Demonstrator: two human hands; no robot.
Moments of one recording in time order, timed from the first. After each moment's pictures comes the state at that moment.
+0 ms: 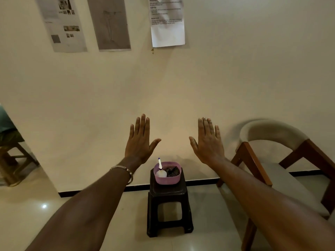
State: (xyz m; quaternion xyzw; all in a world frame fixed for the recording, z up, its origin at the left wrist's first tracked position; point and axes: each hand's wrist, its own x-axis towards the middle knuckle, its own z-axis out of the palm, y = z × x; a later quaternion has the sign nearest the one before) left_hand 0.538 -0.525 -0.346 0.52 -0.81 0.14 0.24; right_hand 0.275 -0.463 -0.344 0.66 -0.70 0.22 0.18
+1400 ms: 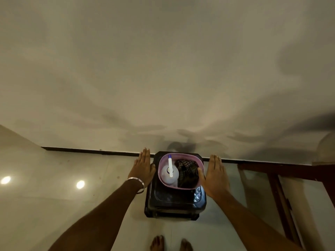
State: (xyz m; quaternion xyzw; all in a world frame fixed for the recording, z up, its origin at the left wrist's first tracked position) left_hand 0.537 -0.887 -0.721 0.65 -0.72 -0.25 0.02; right_hand 0.261 -0.843 -0.700 0.61 -0.77 -0.01 -0.16
